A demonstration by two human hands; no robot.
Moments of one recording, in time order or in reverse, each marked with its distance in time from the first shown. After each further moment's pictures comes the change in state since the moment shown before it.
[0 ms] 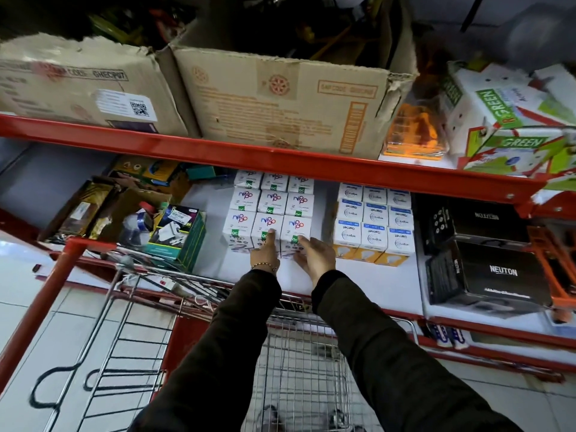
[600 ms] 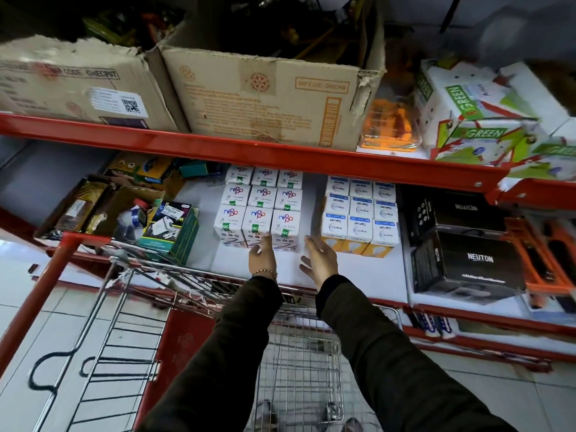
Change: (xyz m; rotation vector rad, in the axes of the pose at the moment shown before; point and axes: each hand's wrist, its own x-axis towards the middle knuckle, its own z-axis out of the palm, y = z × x) left_hand -0.015 -0.001 0.041 -0.958 0.058 -0.337; right_hand -0.021 0.005 -0.046 -0.080 -0.024 -0.027
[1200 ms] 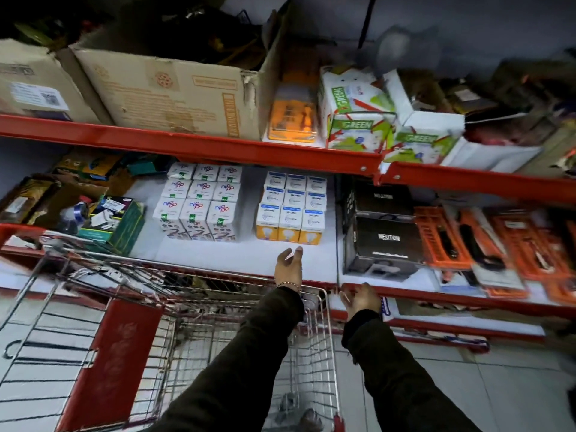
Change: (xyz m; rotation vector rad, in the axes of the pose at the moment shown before) left_hand -0.133 -0.090 0.139 -0.019 -0.257 0.046; right_hand -0.057 0.003 -0.235 0.496 0.512 0.028
